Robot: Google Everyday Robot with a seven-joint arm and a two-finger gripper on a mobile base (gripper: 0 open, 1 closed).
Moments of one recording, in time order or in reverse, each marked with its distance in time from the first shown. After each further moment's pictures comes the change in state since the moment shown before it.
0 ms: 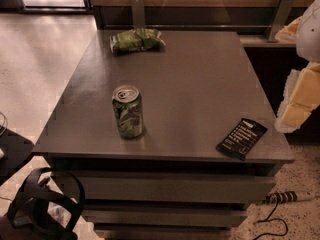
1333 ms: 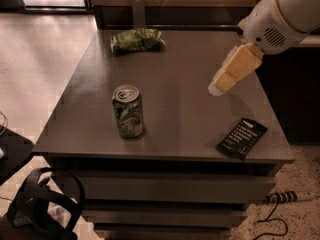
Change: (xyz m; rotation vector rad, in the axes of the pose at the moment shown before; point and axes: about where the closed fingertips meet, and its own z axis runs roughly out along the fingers) arm -0.080 -0.064 0.048 0.057 -0.302 0.202
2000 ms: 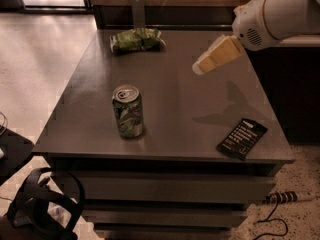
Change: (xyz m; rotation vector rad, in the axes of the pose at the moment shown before) arm -0.028 -0.055 0.031 0.165 -0.233 0.068
